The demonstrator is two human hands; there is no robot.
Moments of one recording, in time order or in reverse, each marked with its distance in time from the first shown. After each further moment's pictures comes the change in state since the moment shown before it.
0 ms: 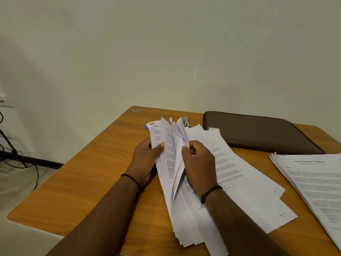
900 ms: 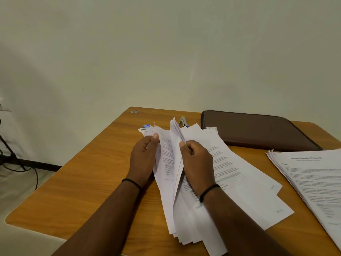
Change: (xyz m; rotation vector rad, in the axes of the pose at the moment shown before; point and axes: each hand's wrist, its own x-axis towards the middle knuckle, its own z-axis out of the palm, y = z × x) left_hand -0.005 -0.004 0.006 0.369 0.179 0.292; right_hand -0.001 -0.002 0.000 0.030 0.000 0.014
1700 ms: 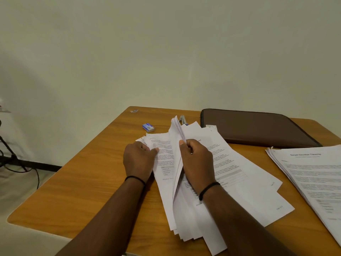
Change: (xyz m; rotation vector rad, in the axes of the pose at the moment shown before) left_hand 0.009 -0.003 -0.001 0.549 0.278 -0.179; right_hand 0.000 0.000 0.001 -0.055 0.032 -0.024
